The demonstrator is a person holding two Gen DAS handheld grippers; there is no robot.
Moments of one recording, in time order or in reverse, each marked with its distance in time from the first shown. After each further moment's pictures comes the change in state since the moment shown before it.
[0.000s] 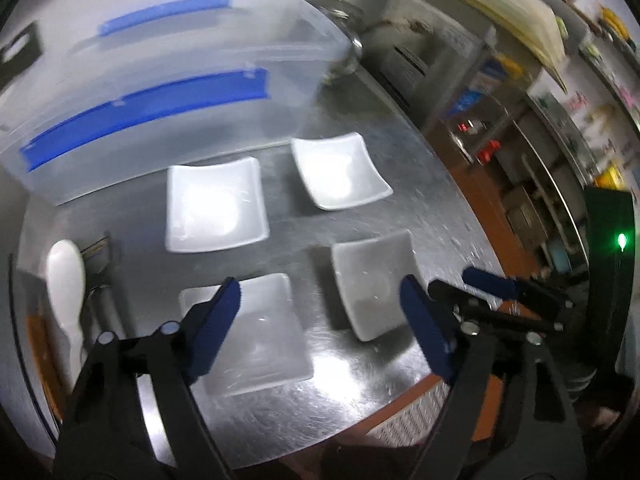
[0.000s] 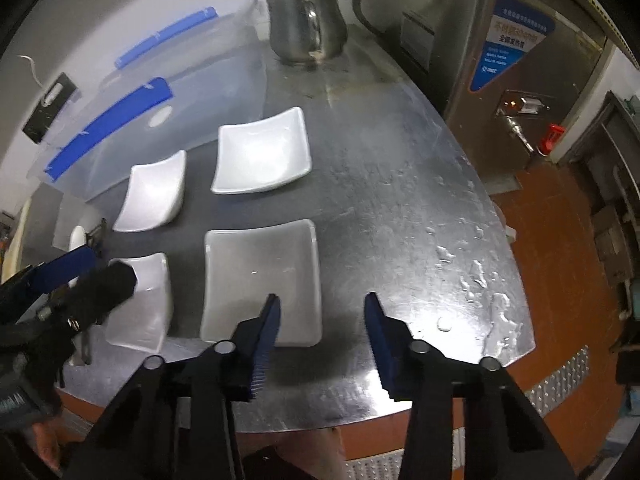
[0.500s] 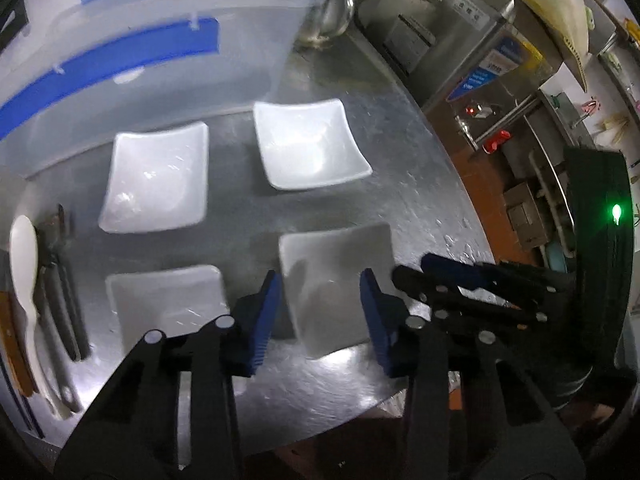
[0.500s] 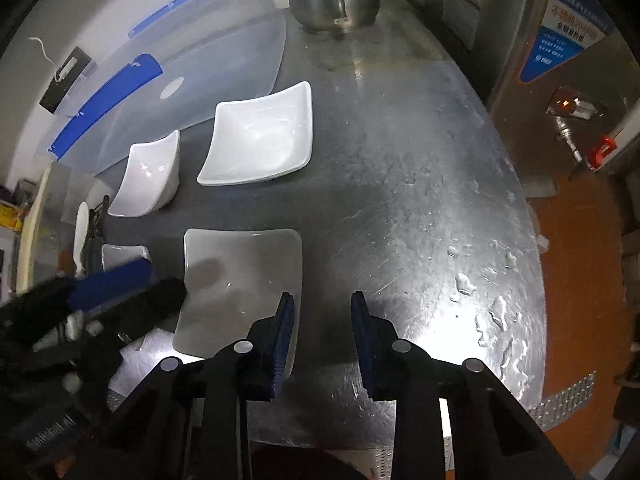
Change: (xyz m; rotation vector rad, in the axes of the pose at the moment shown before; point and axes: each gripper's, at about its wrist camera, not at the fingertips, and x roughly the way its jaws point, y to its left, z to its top) left arm 0.046 -0.034 0.006 -0.109 0.109 0.000; right arm 0.039 -0.028 0.029 -0.092 0.123 0.157
